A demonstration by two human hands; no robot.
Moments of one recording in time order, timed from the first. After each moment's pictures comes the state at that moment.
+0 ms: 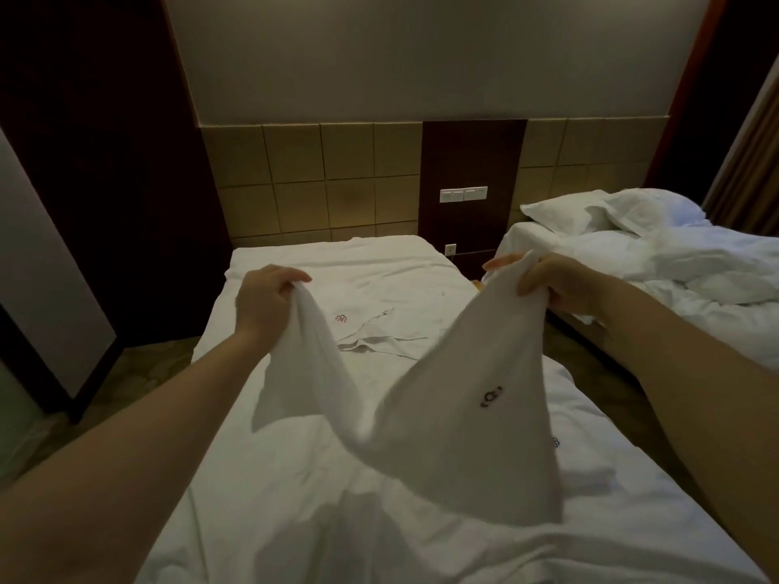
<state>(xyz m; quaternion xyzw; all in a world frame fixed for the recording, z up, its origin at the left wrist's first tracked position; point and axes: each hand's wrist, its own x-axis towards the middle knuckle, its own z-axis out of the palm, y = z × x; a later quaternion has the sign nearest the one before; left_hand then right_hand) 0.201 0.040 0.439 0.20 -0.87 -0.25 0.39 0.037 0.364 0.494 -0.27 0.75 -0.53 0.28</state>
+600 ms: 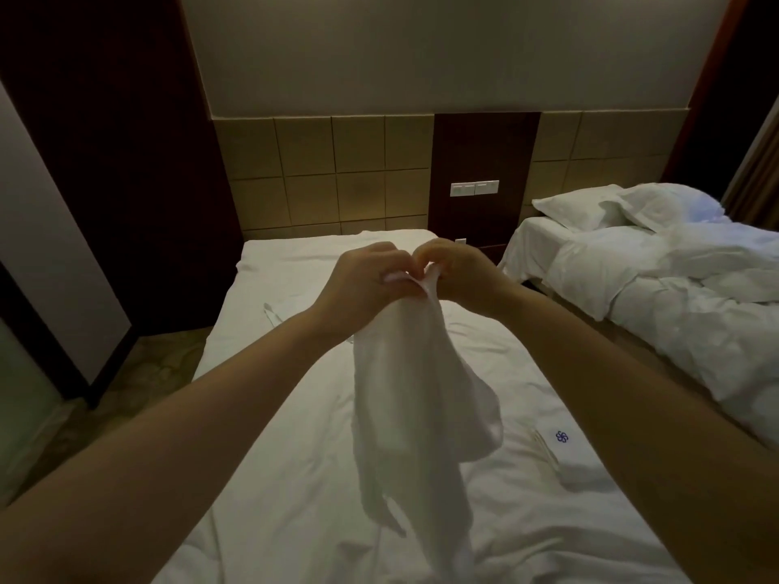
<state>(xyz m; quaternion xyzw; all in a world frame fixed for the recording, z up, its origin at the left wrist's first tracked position) 0.210 0.133 0.483 -0.09 -0.90 -0.27 0.34 0.096 0.270 0.480 -0.55 0.75 -0.36 -0.06</state>
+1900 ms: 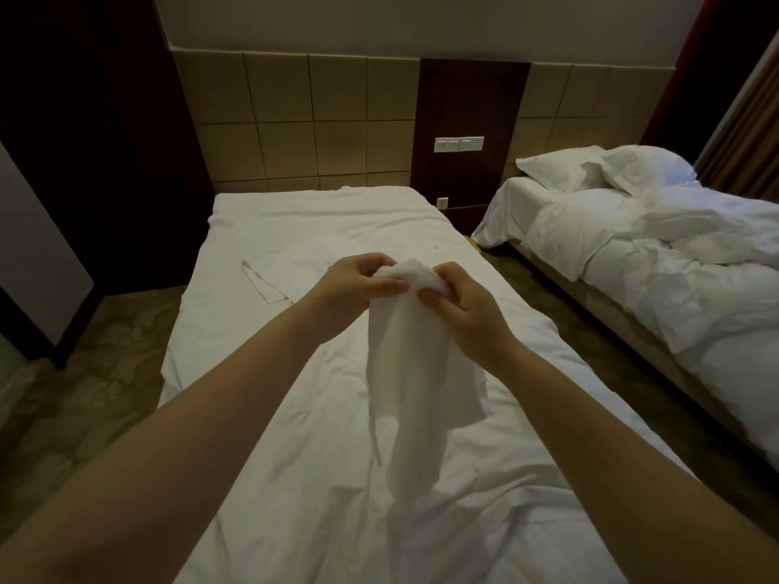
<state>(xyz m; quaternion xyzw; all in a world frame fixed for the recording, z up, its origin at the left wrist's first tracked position) 0.227 0.123 0.428 0.01 -0.72 -0.69 0.07 0.172 0.292 0.408 -0.38 0.77 -0.52 -0.01</state>
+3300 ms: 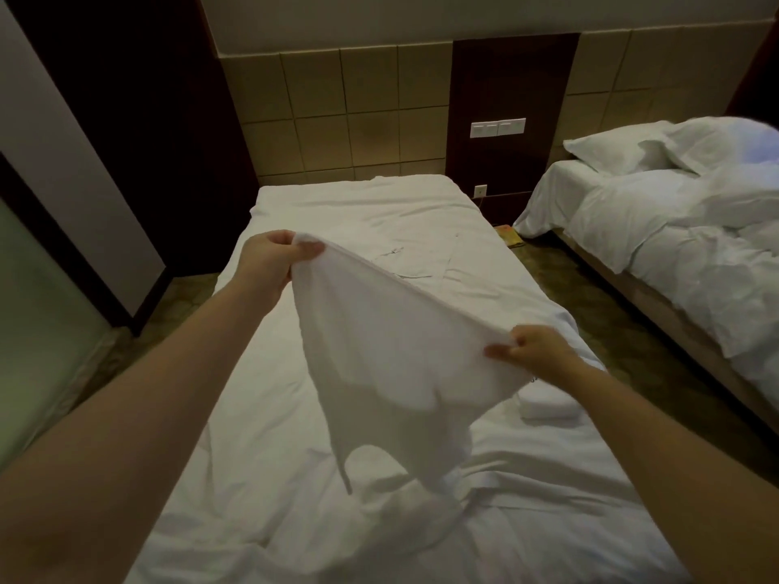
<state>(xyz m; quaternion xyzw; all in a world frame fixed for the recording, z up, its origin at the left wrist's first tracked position) 0.226 0.175 0.433 0.27 -0.68 -0.62 0.28 0.058 0.480 0.322 -0.28 0.90 -0.32 0.14</state>
